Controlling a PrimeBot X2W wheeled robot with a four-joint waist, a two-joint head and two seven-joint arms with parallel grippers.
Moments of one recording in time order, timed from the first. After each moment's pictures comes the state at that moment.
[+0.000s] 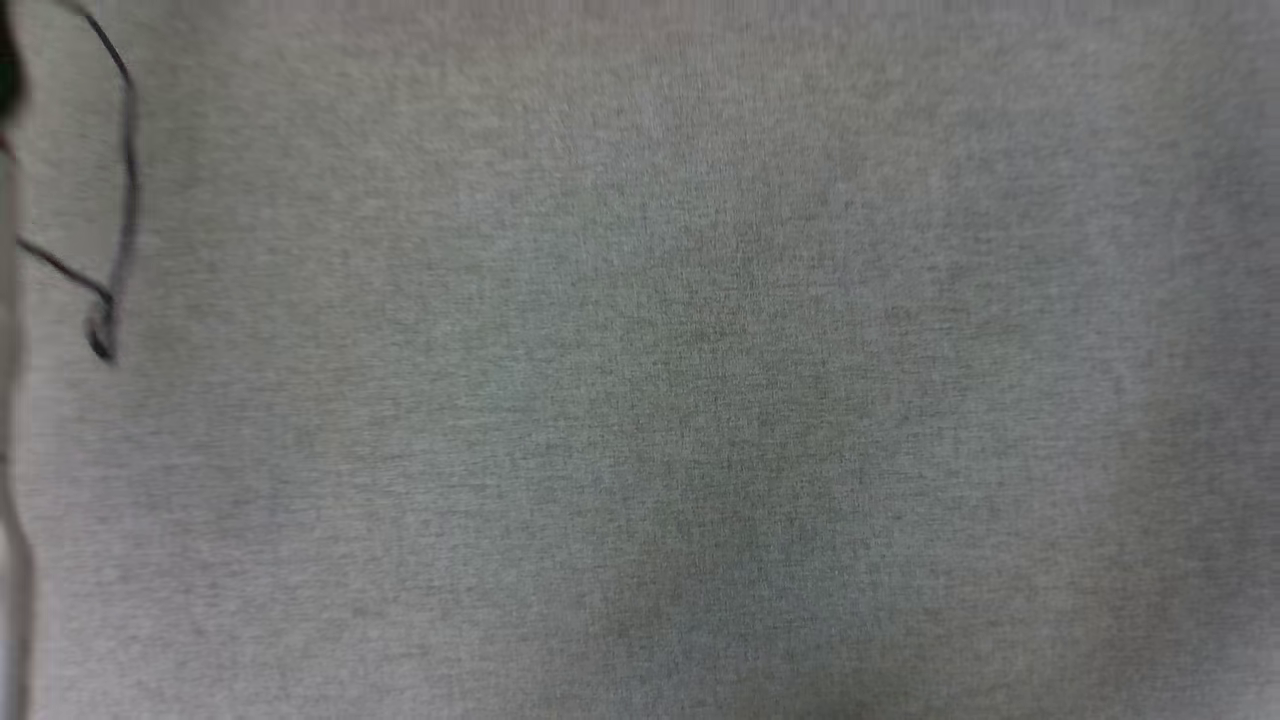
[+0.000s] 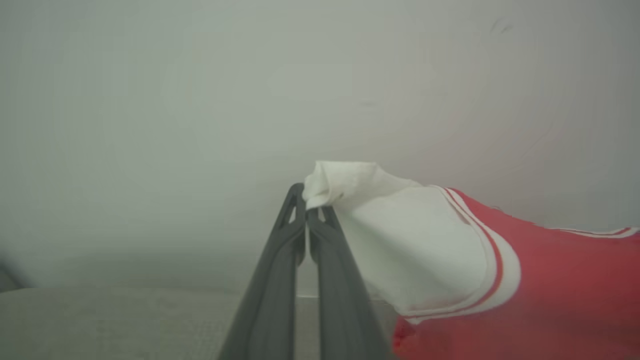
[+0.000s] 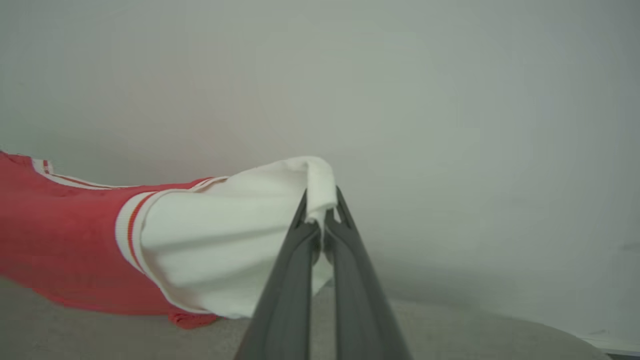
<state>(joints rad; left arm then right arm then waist) -1.31 0.48 -0.31 0.86 -0.68 -0.10 -0.26 -1.33 -0.34 0.15 0.69 0.30 0.13 0.04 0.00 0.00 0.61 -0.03</state>
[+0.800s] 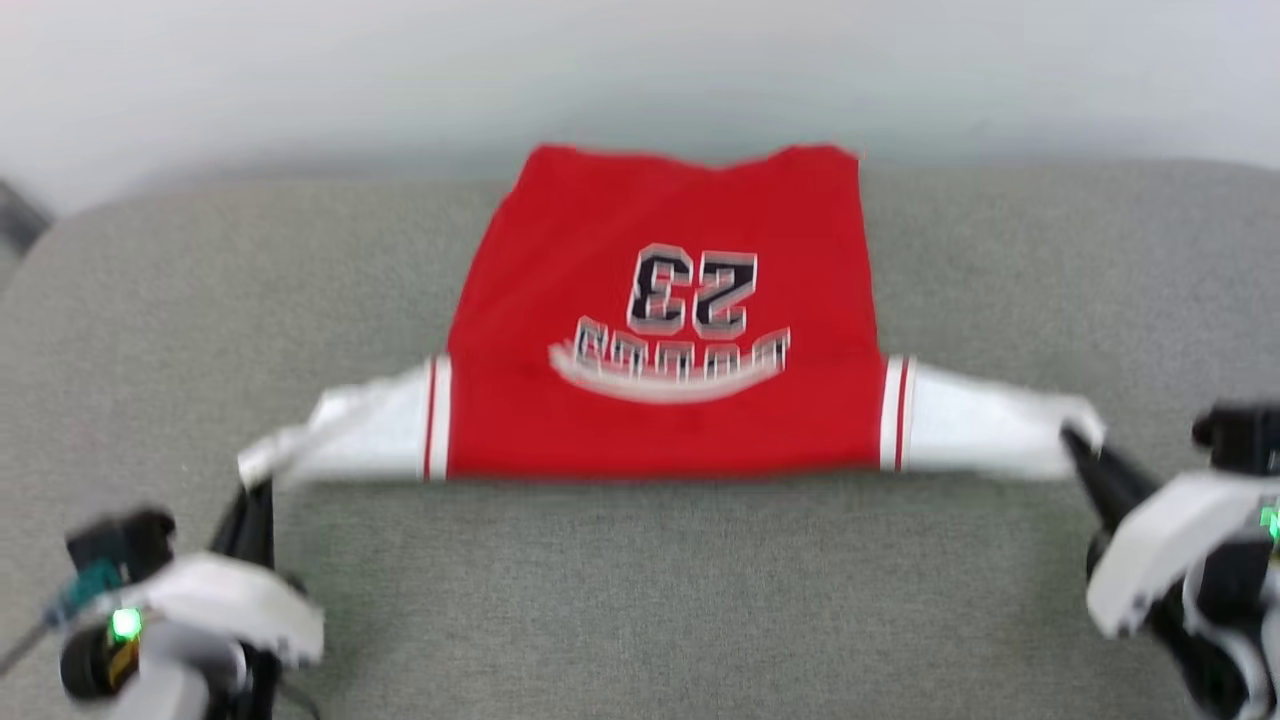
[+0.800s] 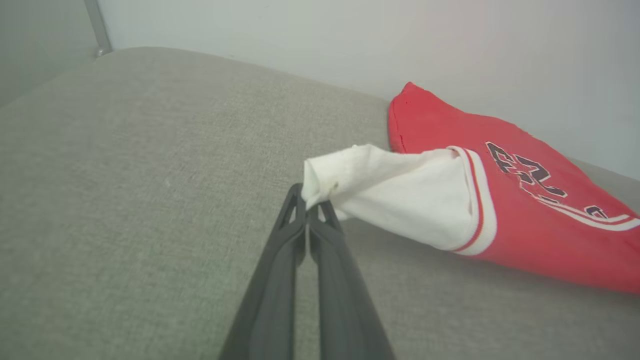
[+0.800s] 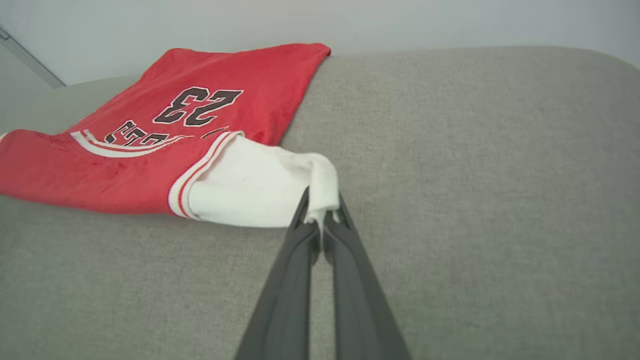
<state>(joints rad) -0.26 0.39 -0.18 0.50 -0.71 -0.03 -0.23 -0.22 -0.32 0.05 0.17 0.47 0.13 0.29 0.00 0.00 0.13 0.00</state>
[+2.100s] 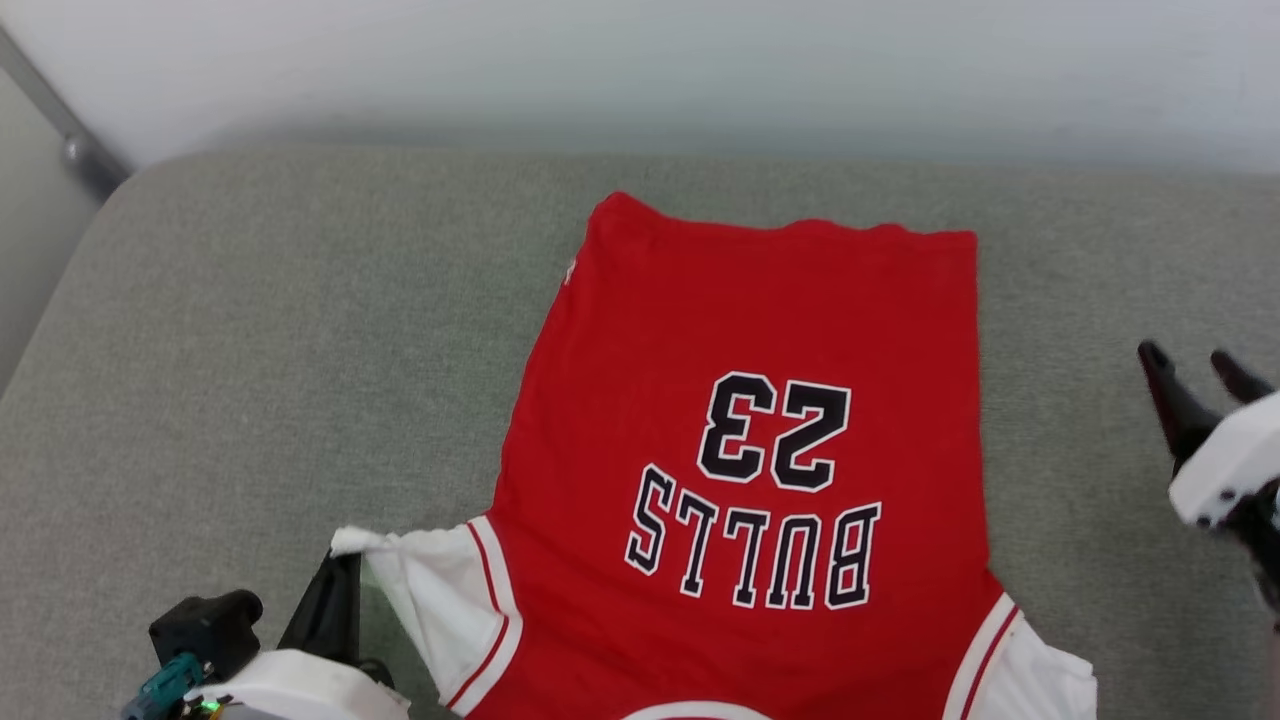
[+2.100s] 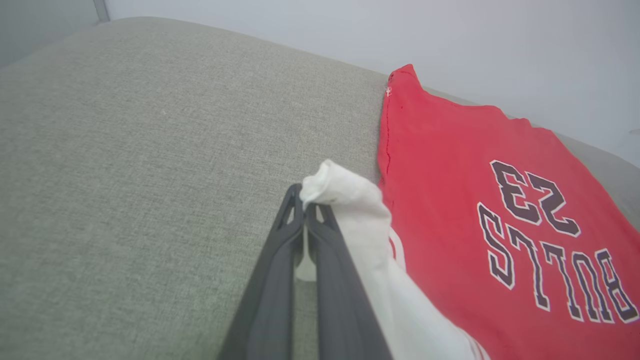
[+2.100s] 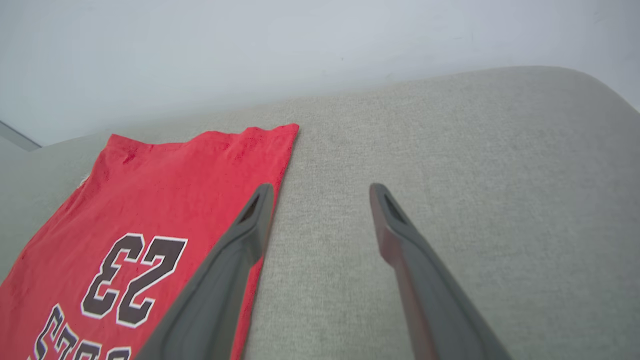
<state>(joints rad) 0.05 0.36 -0.26 0.10 -0.68 0.12 -0.18 -0.25 -0.21 -0.21 0.12 0.38 0.13 0.43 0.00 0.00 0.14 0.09</state>
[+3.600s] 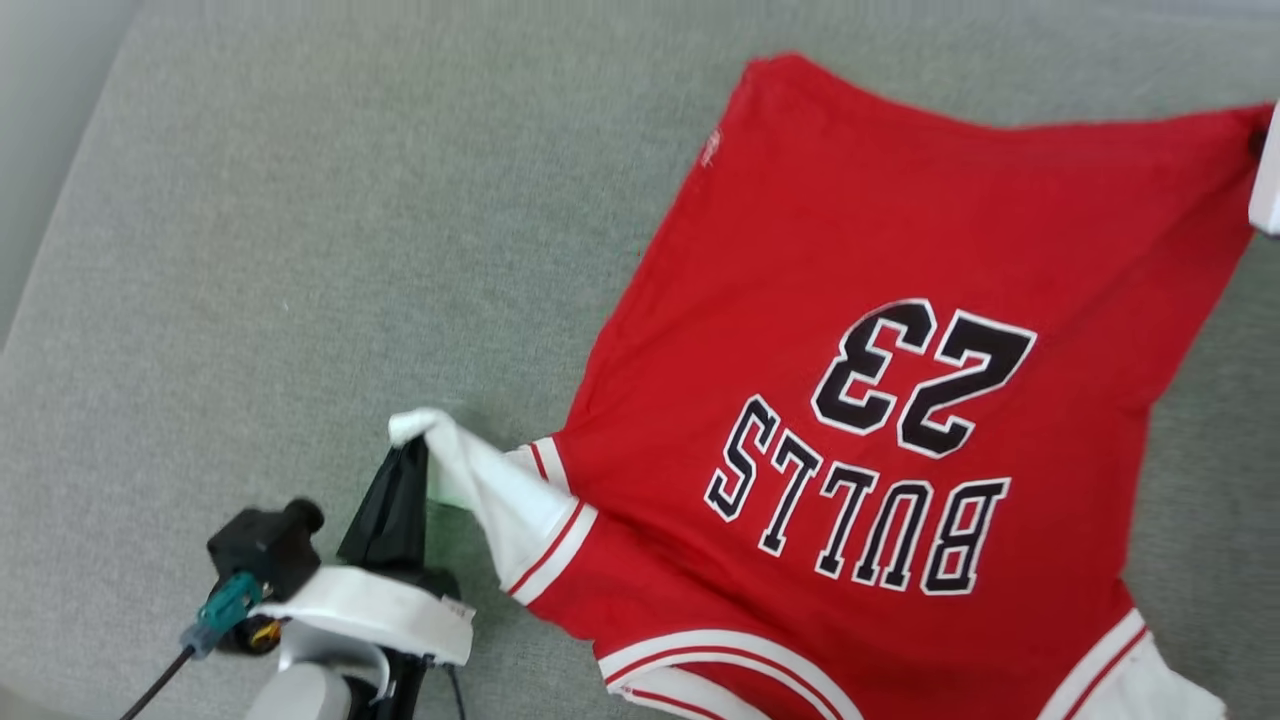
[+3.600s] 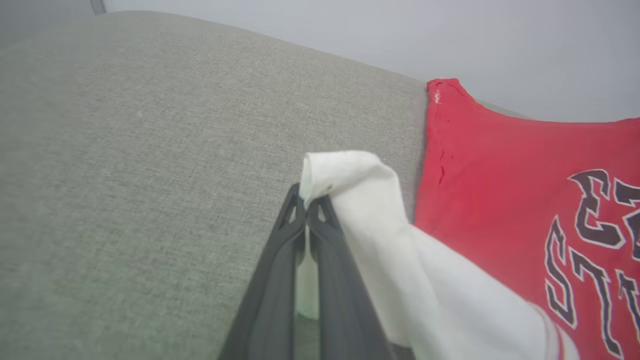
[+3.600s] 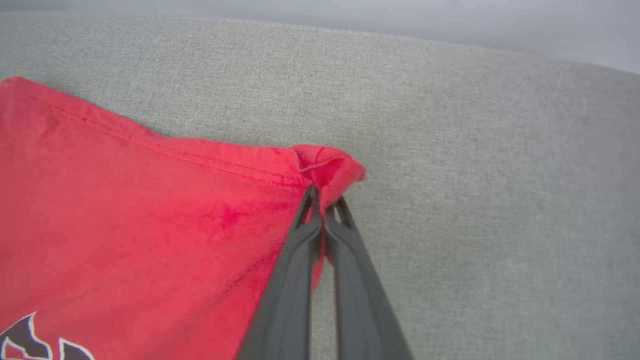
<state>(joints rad) -0.15 0.24 -0.27 0.15 -0.58 0.00 -0.26 -0.97 -0.29 -0.18 0.59 0.10 0.13 0.88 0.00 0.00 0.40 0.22</state>
